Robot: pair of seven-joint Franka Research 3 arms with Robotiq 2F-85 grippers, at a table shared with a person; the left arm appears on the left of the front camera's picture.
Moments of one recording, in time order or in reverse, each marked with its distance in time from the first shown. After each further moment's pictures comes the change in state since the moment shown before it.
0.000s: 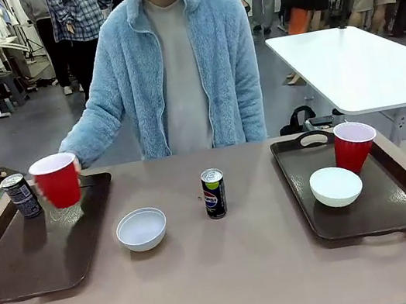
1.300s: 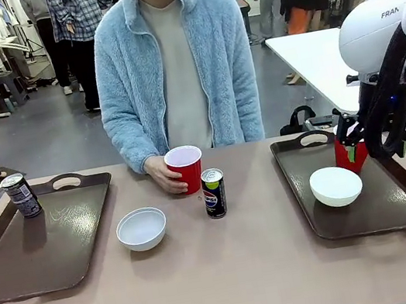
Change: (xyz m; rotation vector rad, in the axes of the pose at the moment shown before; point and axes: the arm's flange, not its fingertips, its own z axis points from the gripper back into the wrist) left arm -0.076 0.136 -0.022 -0.721 -0.293 0.326; right arm 0.093 0.108 -0.150 -0.878 -0.368 -0.144
